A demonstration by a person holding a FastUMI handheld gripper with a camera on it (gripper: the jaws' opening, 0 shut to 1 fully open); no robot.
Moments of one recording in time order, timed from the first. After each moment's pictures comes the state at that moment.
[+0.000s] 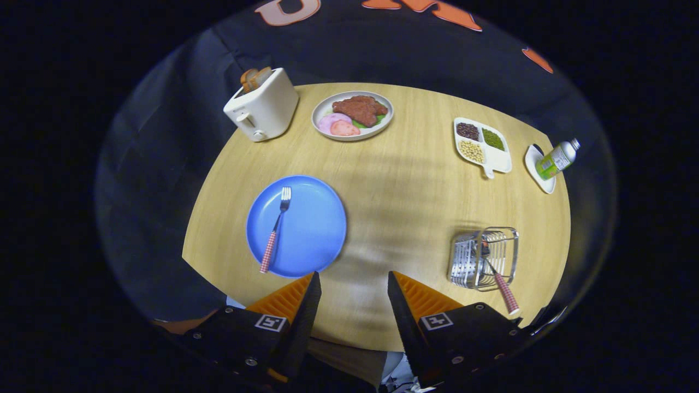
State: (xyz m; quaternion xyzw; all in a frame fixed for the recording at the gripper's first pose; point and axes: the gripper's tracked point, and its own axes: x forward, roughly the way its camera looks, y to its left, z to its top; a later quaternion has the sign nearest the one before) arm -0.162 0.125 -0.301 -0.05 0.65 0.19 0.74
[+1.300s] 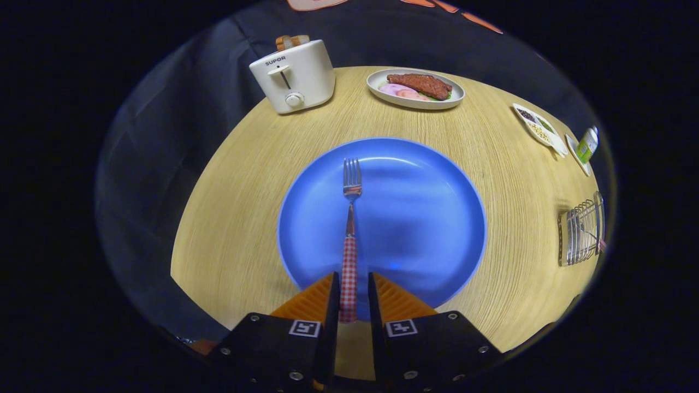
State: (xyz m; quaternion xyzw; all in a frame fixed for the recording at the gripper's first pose) arm -0.219 0.241 -0.409 -0.02 0.63 0.17 0.76
